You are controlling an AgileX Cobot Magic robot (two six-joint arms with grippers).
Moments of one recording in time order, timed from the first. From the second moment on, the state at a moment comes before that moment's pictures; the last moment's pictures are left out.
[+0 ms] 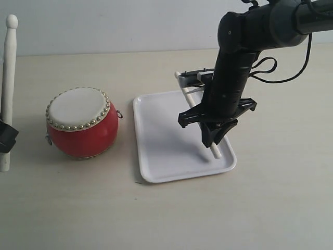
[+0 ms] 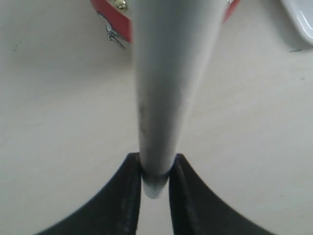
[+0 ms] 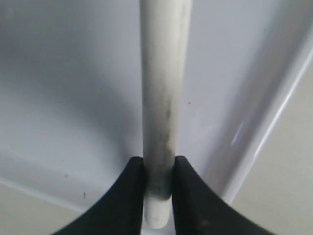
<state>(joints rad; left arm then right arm) -0.26 1.26 -0.85 -0.11 0.96 0.24 0.45 2.12 -1.44 0.21 1.06 -0.09</state>
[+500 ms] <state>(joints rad) -0.26 1.26 -0.85 -0.13 0.96 0.25 0.45 2.16 -1.45 0.21 1.05 -0.08</state>
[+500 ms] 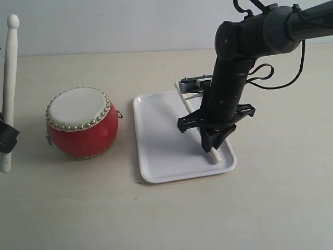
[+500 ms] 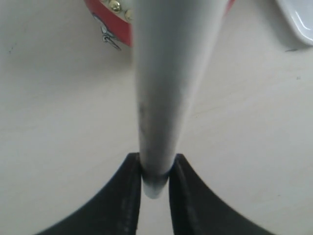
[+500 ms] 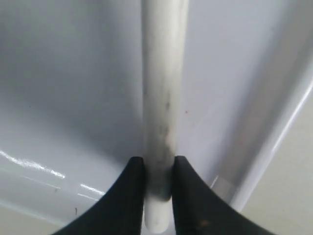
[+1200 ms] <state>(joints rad) -0.26 1.26 -0.85 -0.18 0.92 0.25 0.45 2.08 -1.45 0.20 1.06 -0.08</state>
